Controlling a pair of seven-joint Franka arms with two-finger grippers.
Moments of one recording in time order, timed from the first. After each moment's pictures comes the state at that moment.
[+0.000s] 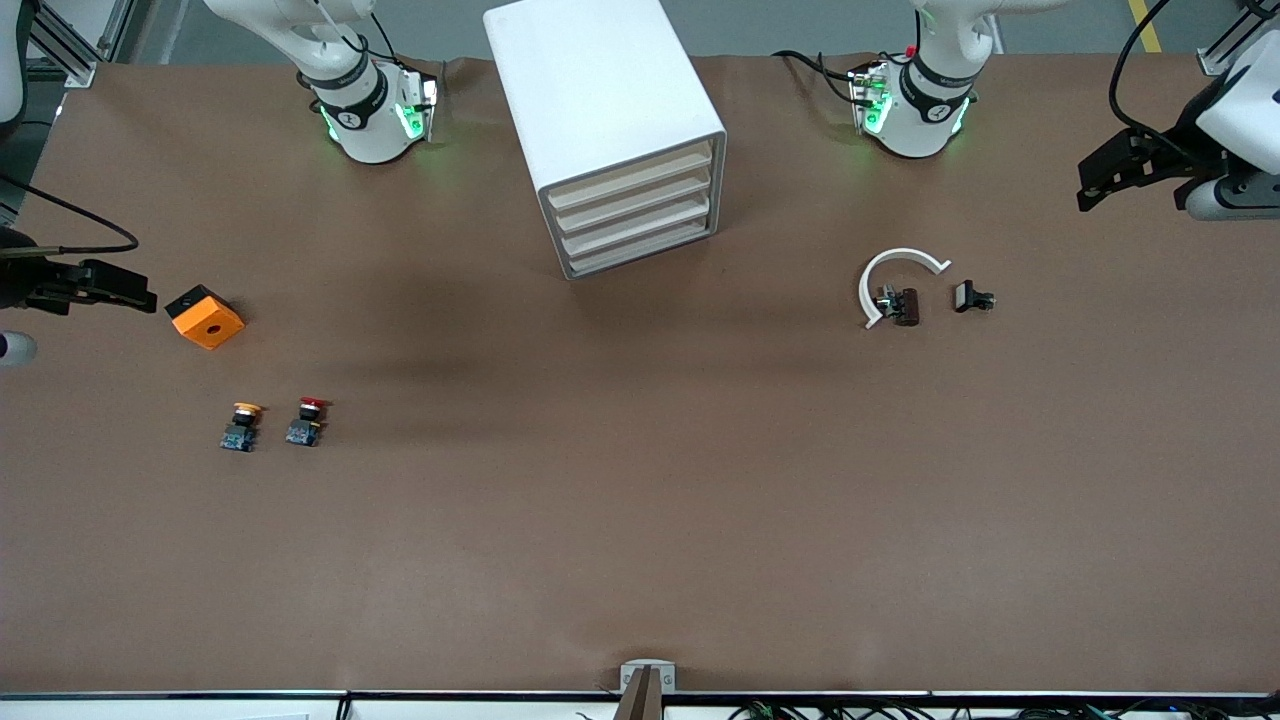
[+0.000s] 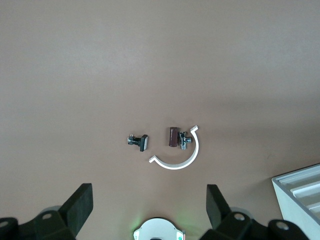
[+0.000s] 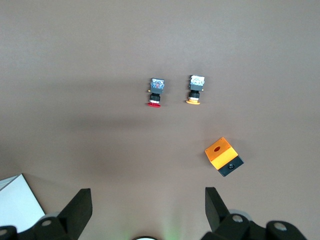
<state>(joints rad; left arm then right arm) 0.00 -0.08 -0.11 -1.56 0.02 1.40 -0.08 -0.01 0.20 -0.05 -1.37 -0.01 1.41 -0.08</state>
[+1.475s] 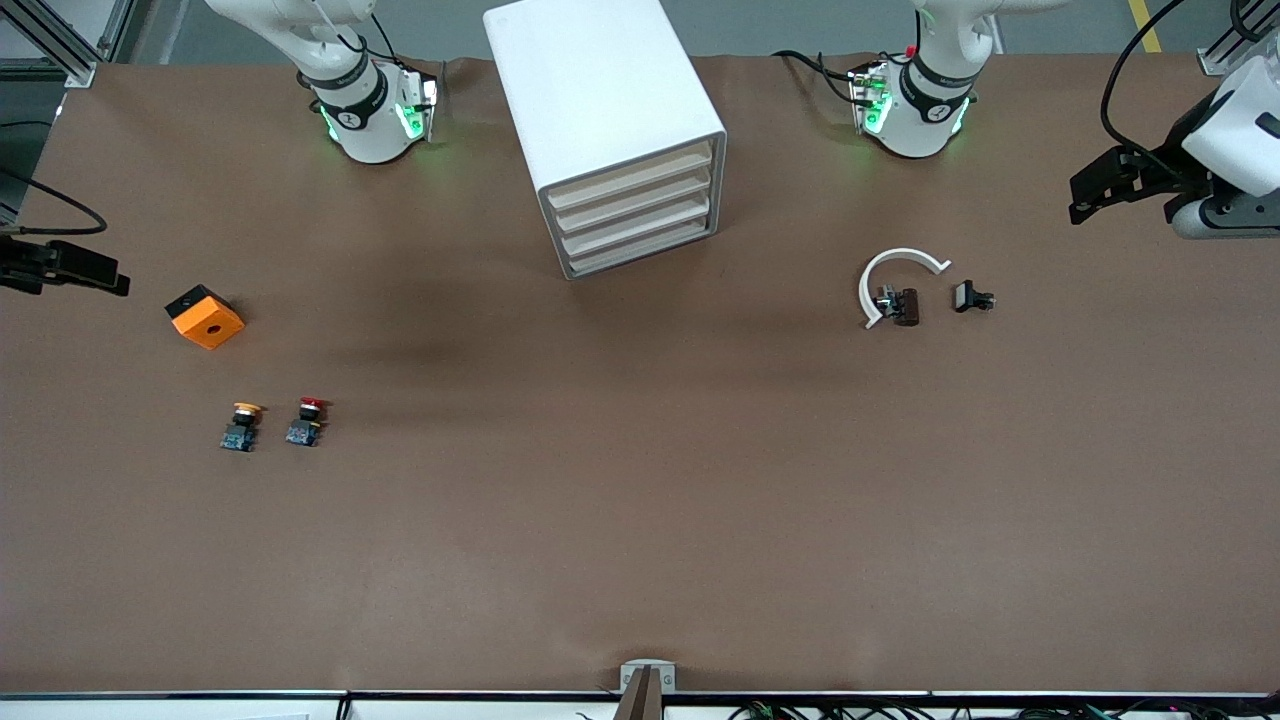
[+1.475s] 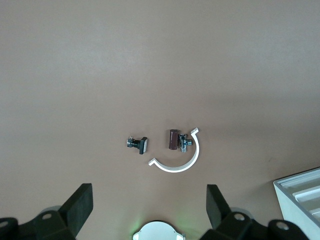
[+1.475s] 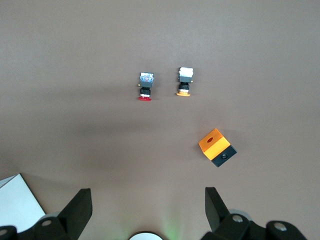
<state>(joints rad) 0.00 -0.06 -0.11 -1.57 0.02 1.43 -0.08 -0.06 0.13 -0.06 -1.41 -0.01 1.40 -0.09</state>
